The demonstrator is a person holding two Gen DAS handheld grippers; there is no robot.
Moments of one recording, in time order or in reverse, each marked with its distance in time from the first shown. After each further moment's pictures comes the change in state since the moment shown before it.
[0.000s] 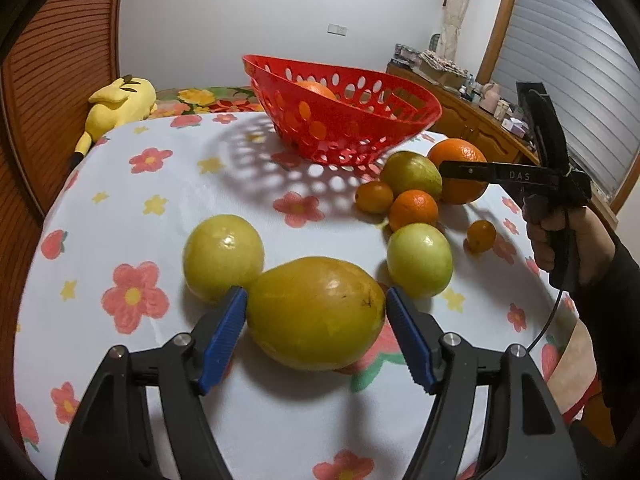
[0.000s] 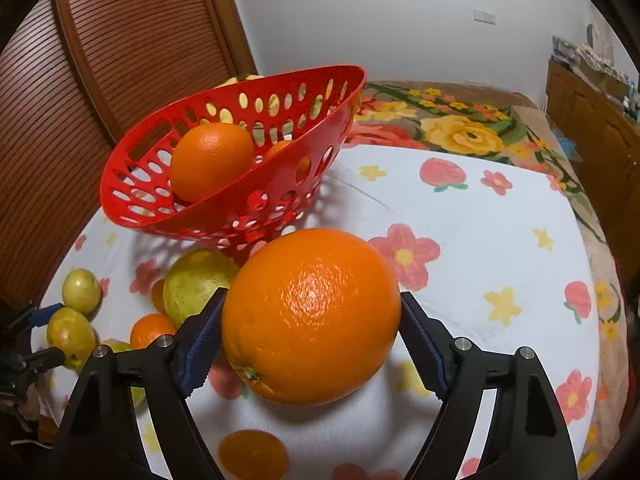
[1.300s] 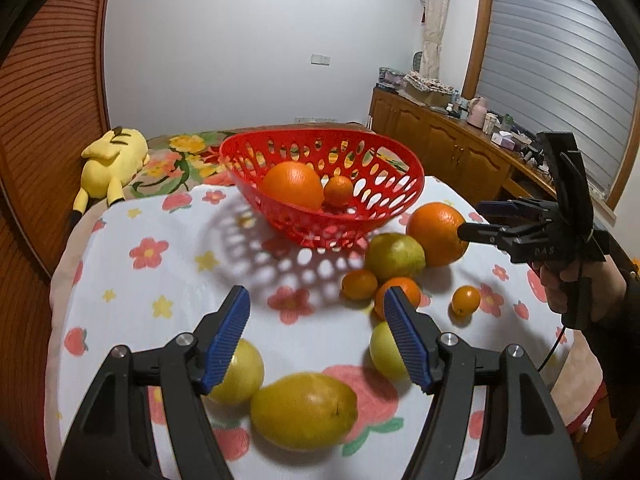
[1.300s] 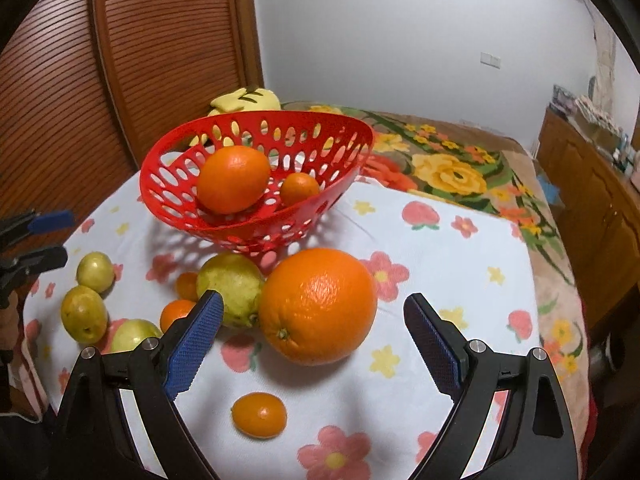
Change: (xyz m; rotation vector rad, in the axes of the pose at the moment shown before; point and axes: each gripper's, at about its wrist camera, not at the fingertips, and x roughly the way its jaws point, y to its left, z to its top) left arm -0.023 -0.014 0.063 0.079 -0.103 0.012; right arm -0.046 0.020 0.002 -0.111 -0.062 -0.065
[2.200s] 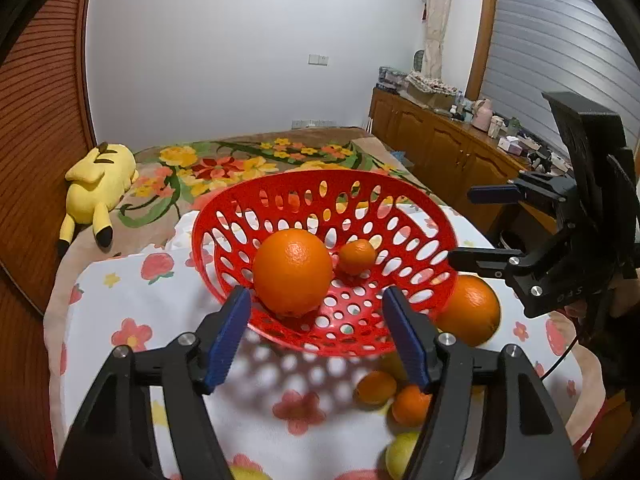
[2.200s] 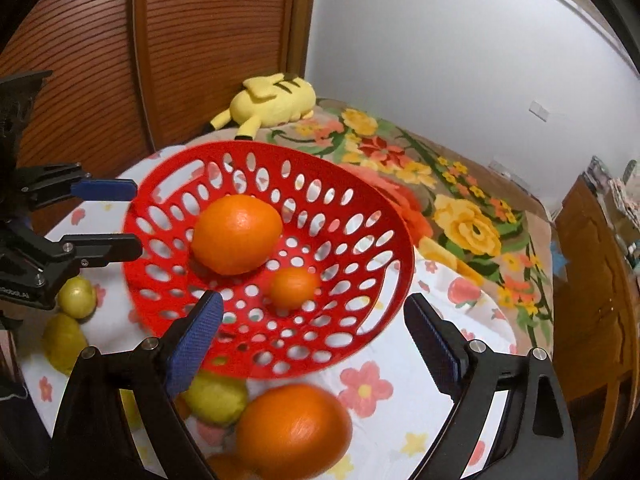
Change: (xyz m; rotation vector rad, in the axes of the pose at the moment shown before) left arm 0.057 0.005 0.090 0.026 0.001 -0.007; right arm 0.032 0.023 0.095 -0.257 0.039 0.006
